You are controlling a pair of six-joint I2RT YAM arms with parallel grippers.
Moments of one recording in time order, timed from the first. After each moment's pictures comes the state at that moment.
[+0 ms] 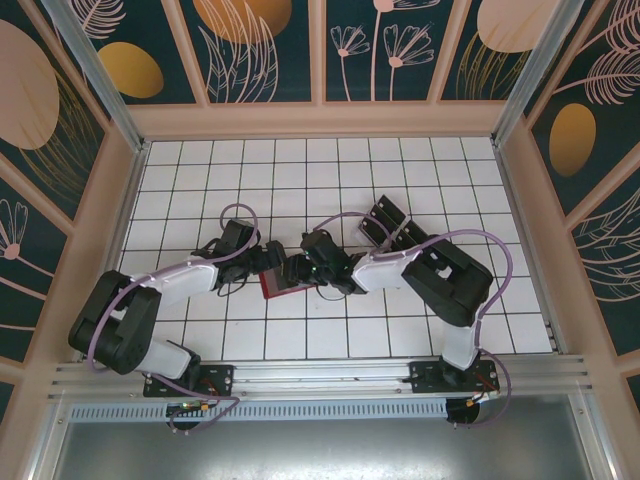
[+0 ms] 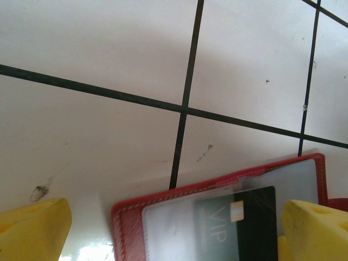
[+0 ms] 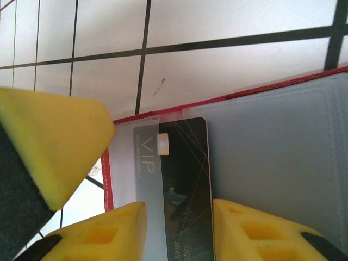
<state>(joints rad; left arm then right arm) -0.46 1.46 0.62 -0.11 0.07 -0.77 0.95 1.87 0.92 0.22 -0.13 0.94</state>
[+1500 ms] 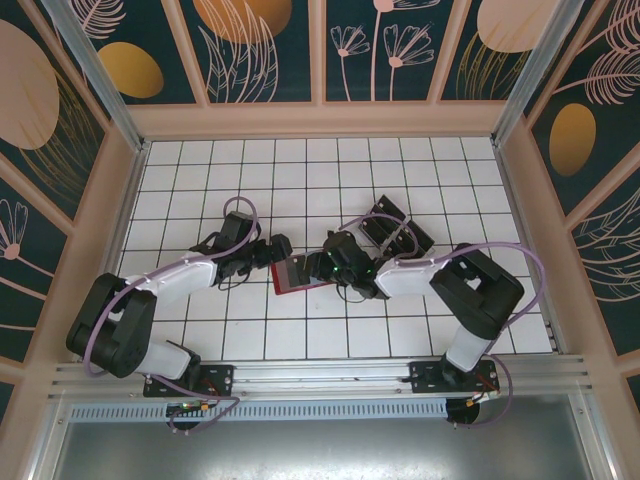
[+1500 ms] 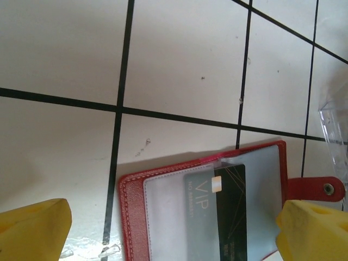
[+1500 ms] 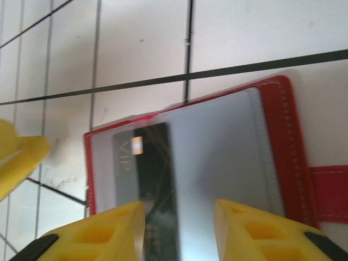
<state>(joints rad) -0.46 1.44 0.68 -0.14 0.19 -0.78 0.89 1.69 0.74 0.22 -0.02 0.93</state>
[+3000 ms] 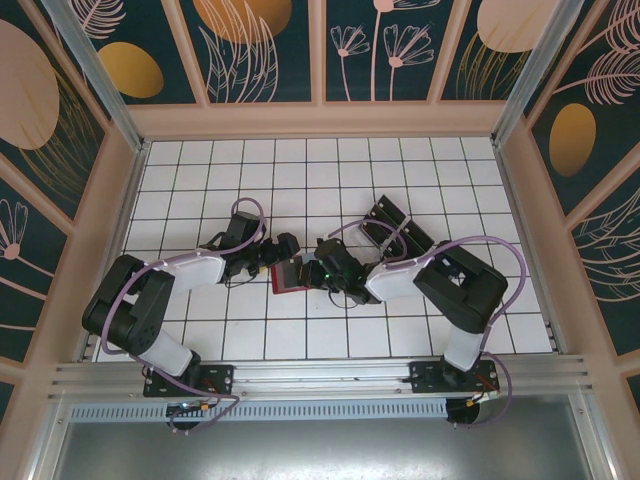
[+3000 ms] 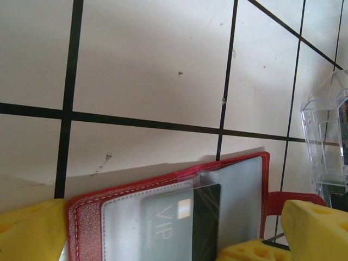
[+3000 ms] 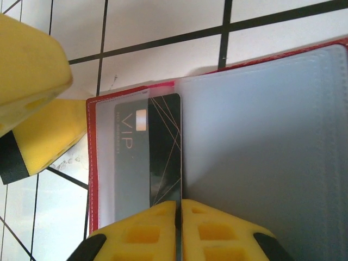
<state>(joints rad) -0.46 1.57 0.67 0.02 0.30 -0.84 0.94 1.79 0.76 0.30 -0.05 0.94</state>
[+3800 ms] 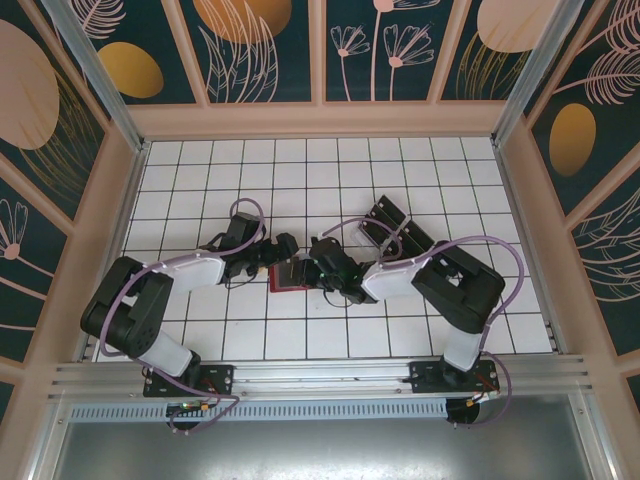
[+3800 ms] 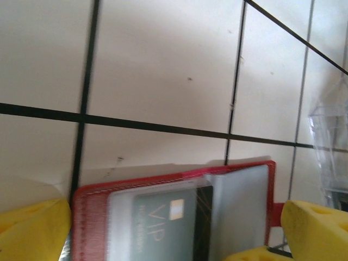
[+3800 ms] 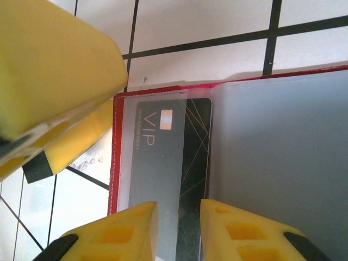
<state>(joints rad) -0.46 1.55 0.67 0.00 0.23 -0.84 0.96 1.79 0.79 0.31 -0.04 0.94</state>
